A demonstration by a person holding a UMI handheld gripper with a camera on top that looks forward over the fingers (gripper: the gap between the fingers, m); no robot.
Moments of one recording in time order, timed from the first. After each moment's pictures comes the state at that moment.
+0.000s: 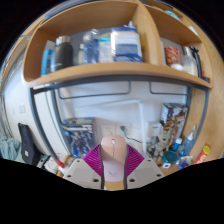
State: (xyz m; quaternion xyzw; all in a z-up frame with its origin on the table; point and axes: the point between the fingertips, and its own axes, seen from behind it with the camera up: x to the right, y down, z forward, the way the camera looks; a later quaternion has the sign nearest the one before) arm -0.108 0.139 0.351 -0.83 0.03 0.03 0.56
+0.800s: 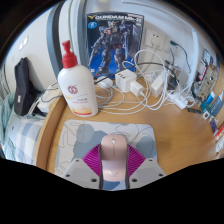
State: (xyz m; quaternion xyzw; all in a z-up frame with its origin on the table) arm -0.288 0.087 -0.013 -0.95 -0.05 0.01 0.30
